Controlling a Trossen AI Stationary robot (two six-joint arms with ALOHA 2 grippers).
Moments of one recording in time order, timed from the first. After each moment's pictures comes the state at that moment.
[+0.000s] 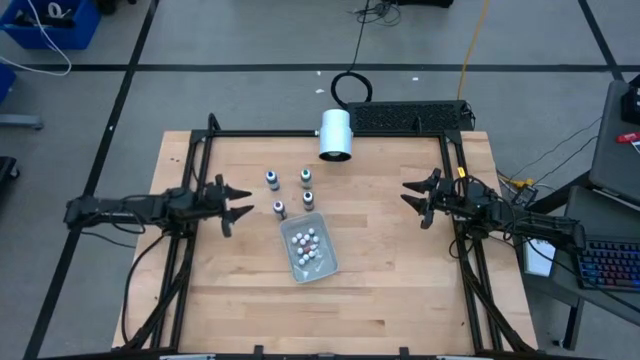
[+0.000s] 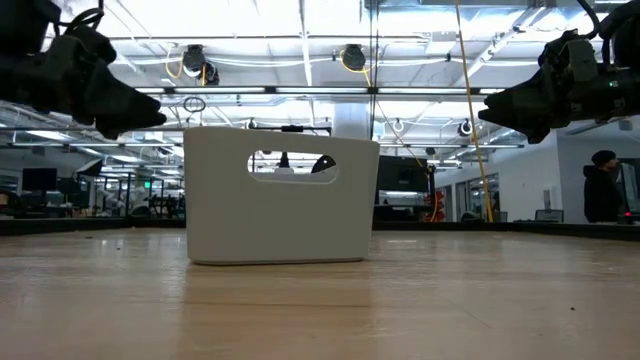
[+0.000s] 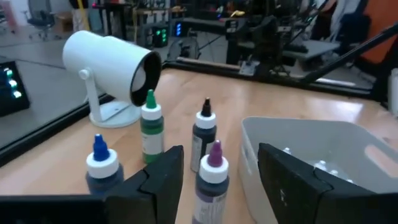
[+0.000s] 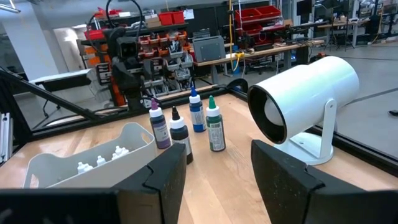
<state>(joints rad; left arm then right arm) 0.01 0.17 0.06 -0.02 -0.22 -0.11 -0.23 0.06 0.02 0.04 0.08 0.15</state>
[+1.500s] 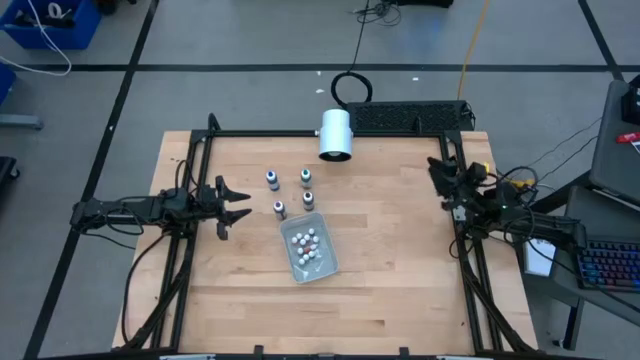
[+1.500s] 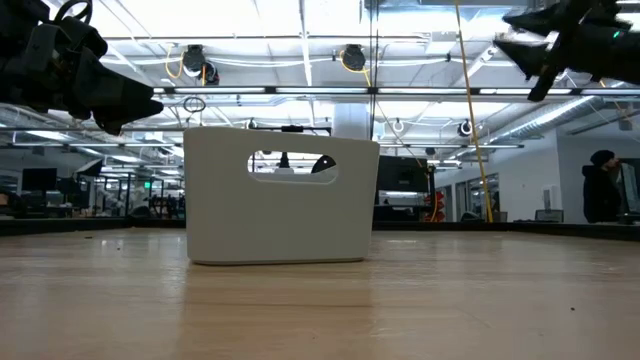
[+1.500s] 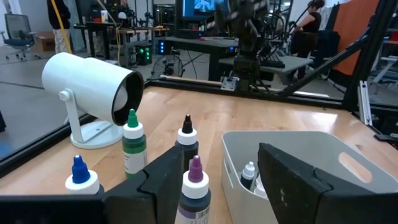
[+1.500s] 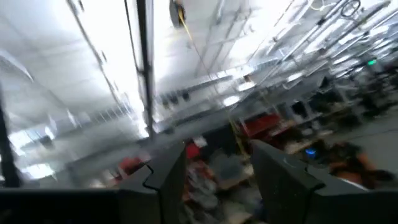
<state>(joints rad) 0.00 0.08 0.03 0.00 -0.16 -0.08 -0.23 0.10 0.02 0.58 0.21 0.34</state>
